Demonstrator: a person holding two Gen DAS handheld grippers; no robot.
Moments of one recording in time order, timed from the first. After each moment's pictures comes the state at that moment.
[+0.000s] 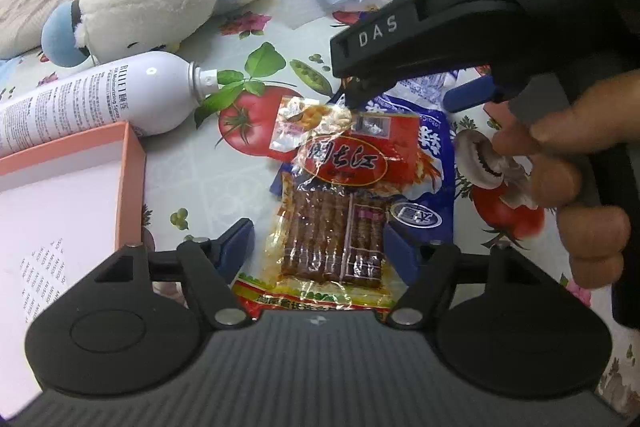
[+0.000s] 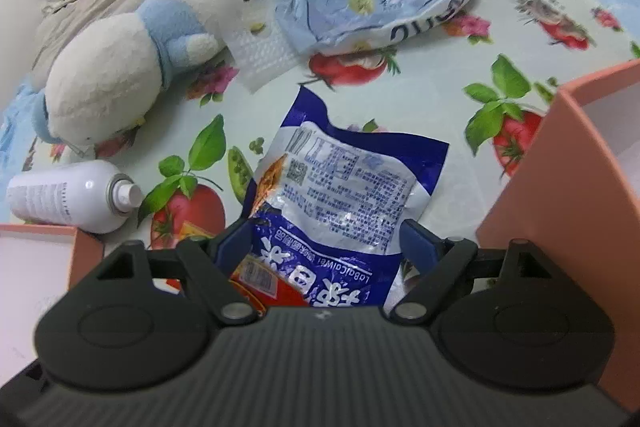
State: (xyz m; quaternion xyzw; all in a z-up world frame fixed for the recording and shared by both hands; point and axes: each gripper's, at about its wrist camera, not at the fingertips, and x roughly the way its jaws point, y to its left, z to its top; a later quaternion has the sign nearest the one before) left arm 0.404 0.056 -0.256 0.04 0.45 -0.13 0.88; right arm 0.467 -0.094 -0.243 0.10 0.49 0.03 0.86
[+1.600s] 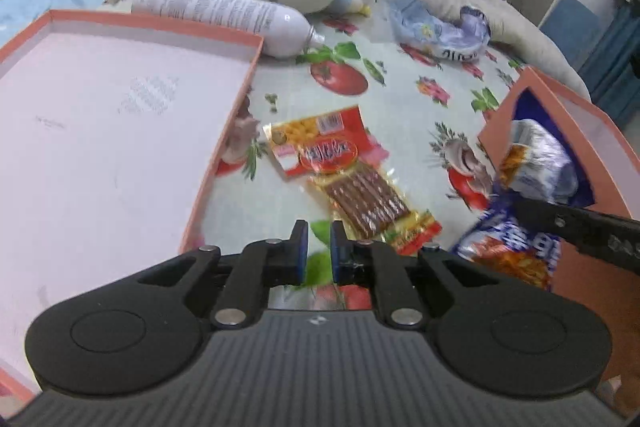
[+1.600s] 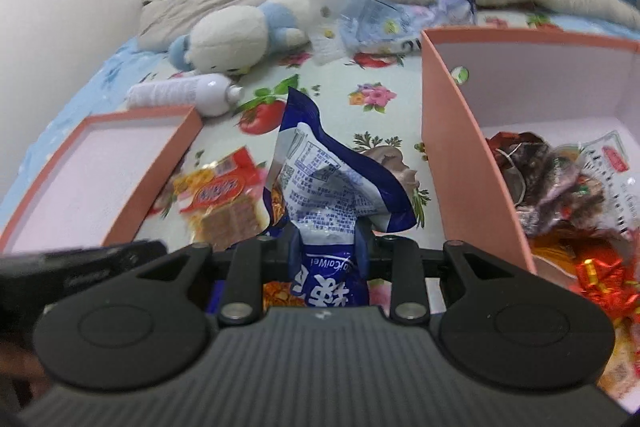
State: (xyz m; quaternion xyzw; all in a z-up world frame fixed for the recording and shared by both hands) left arm 0.271 0.098 -0.225 -0.13 0.42 -0.02 0.90; right arm 0.266 -0.138 -0.185 0.03 0.39 0.14 0.91
